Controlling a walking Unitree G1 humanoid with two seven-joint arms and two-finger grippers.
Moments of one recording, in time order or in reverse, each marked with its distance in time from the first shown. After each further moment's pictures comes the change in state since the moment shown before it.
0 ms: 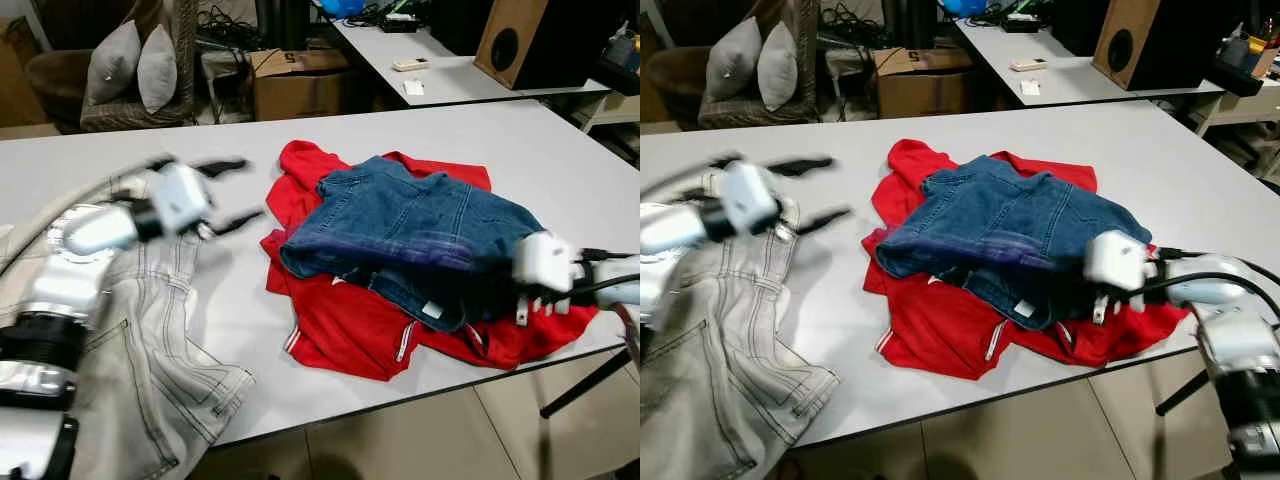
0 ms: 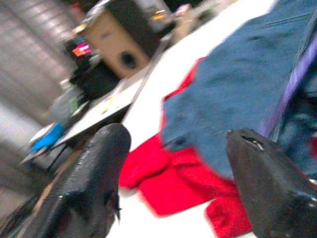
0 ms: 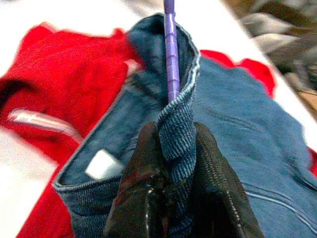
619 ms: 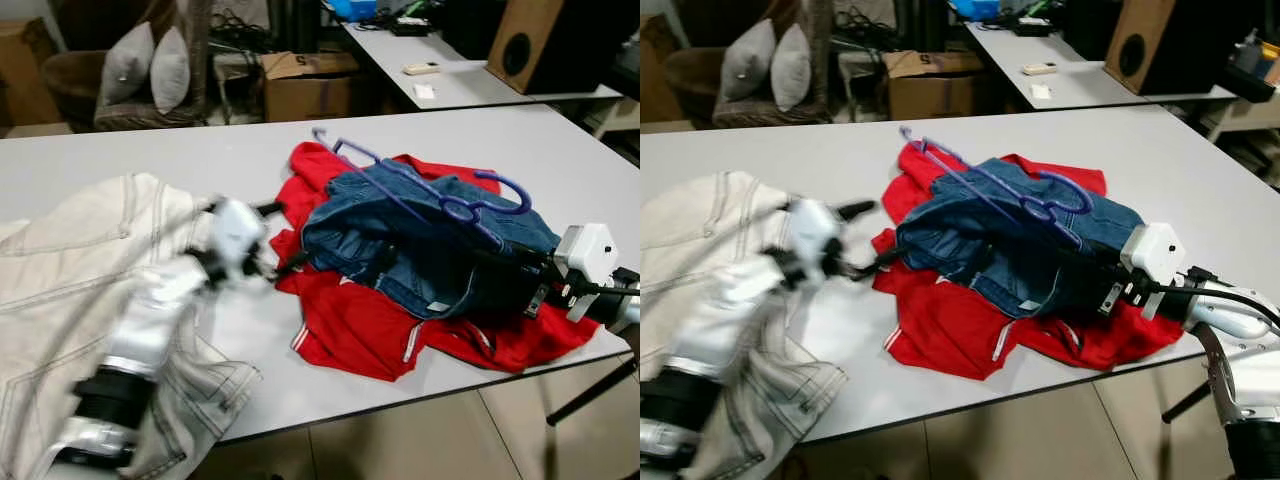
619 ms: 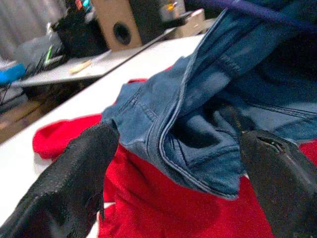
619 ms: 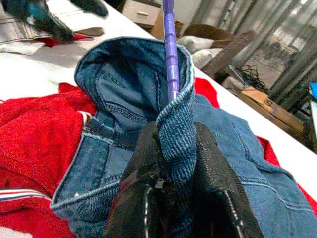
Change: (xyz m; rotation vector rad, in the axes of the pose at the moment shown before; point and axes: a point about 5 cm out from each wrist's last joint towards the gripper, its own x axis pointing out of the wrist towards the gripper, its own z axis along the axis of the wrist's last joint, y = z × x) left arm 0.057 -0.086 -0.009 -0.430 0.045 0.048; right arm -0.015 0.014 0.003 0.171 -0.110 -0.266
